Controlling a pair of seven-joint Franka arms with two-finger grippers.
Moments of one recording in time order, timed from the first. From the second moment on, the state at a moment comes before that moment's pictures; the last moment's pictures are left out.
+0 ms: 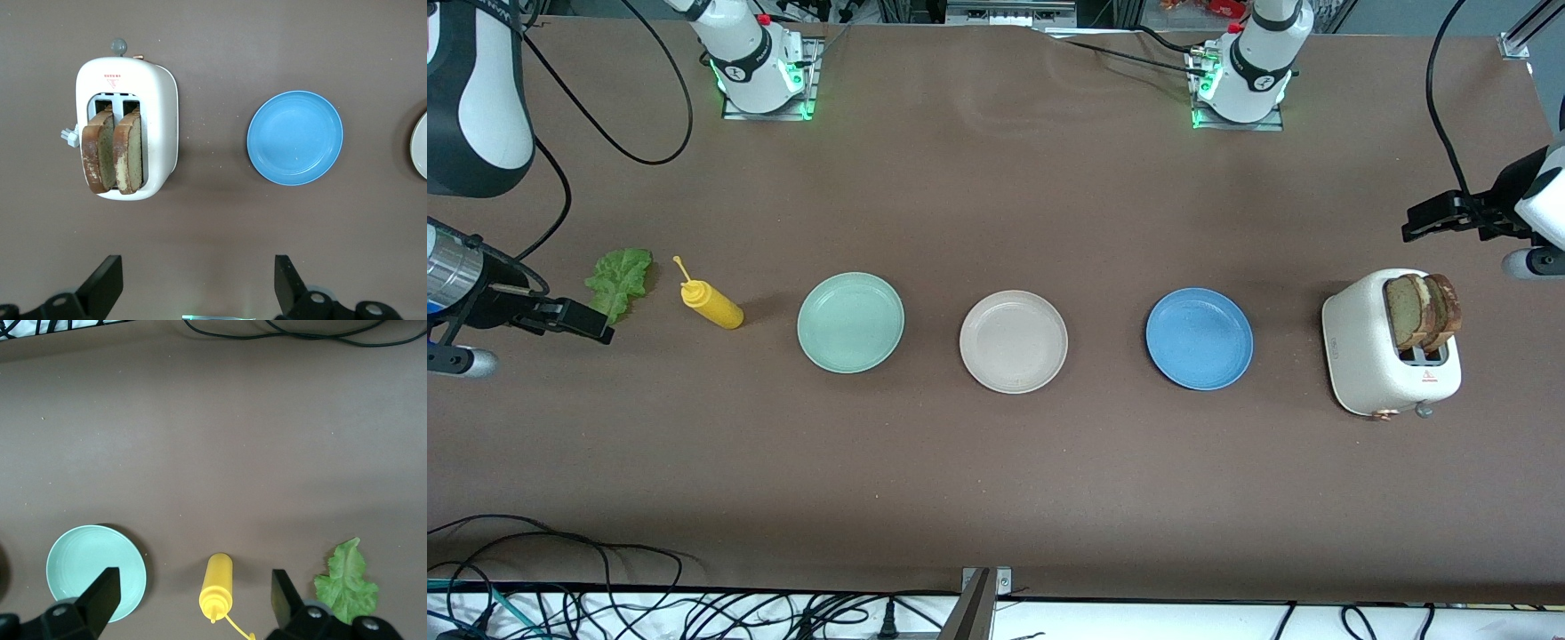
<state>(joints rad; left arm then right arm) 0.01 0.12 0.03 -1.49 0.00 1.45 0.00 0.02 0.30 -0.05 -1.46 0.06 1.82 0.10</state>
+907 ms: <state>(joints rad) 0.01 0.13 0.02 -1.49 0.00 1.46 0.00 0.02 0.30 -0.05 -1.46 0.06 1.82 0.08</state>
